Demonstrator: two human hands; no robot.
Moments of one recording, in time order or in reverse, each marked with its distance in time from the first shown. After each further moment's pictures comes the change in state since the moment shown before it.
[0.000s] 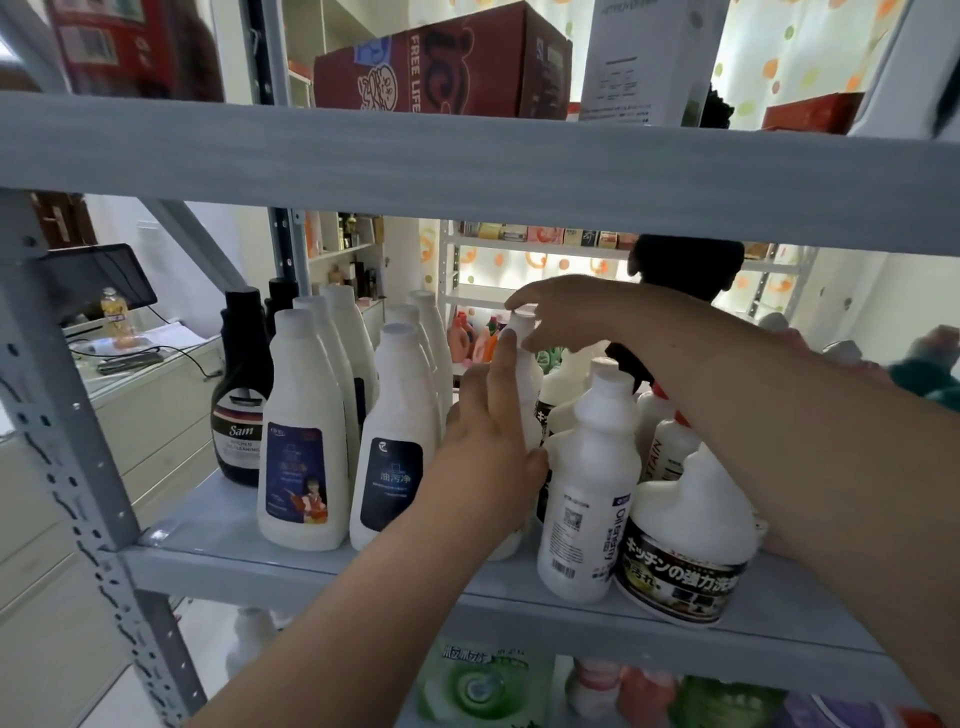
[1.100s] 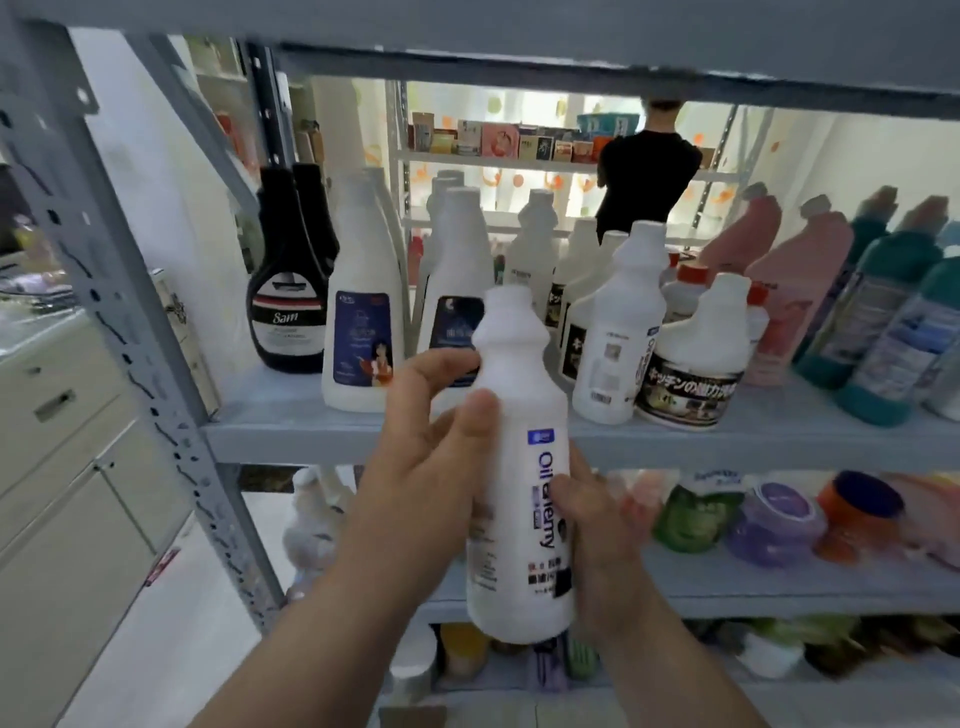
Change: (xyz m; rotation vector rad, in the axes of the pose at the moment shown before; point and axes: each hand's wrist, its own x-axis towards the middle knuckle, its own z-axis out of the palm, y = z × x) left_hand -0.162 -0.016 -0.117 -1.025 -0.080 -0.374; right_hand -0.235 -0.159 0.232 1.792 0.266 -0.070
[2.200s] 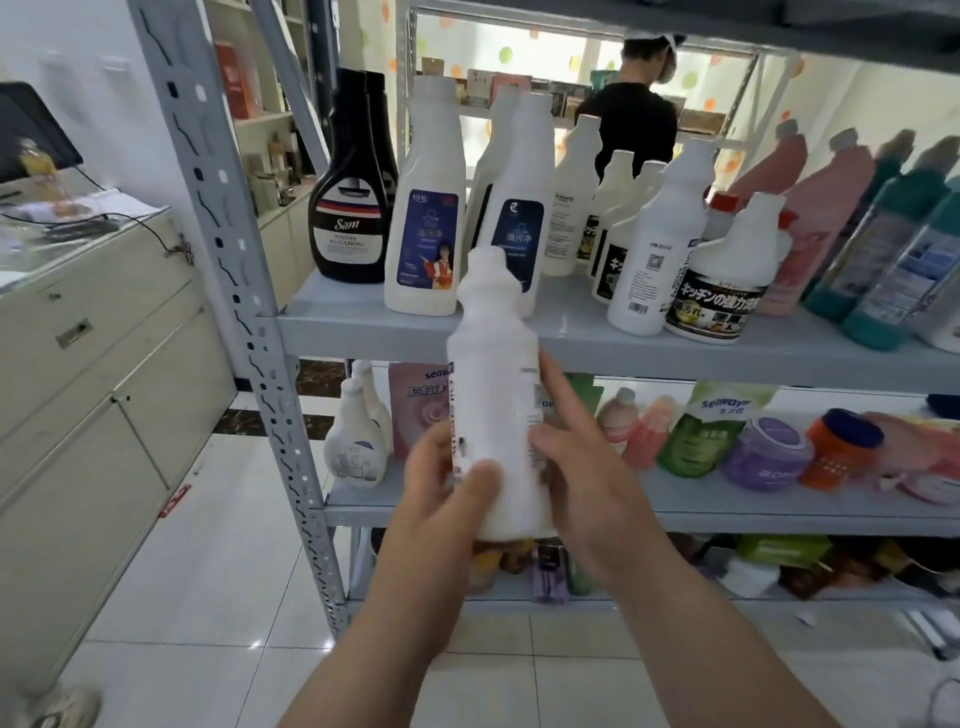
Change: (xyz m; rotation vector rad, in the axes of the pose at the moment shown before) left_hand -0.116 -0.063 -0.058 -0.211 0.030 -0.312; right_hand -0.053 0.047 0.049 -0.206 0.076 0.098
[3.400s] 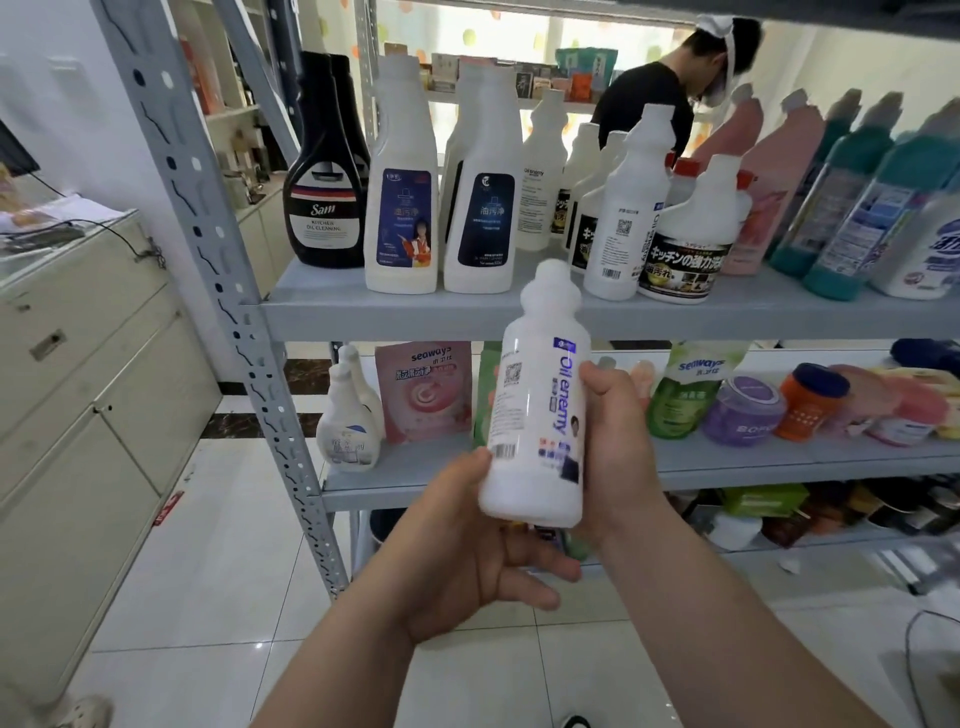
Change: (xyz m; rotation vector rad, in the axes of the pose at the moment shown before) left_hand -0.016 0.000 -0.008 -0.219 -0.536 -0.494; right_hand -0.016 -0.009 0.009 0.453 0.265 0.088
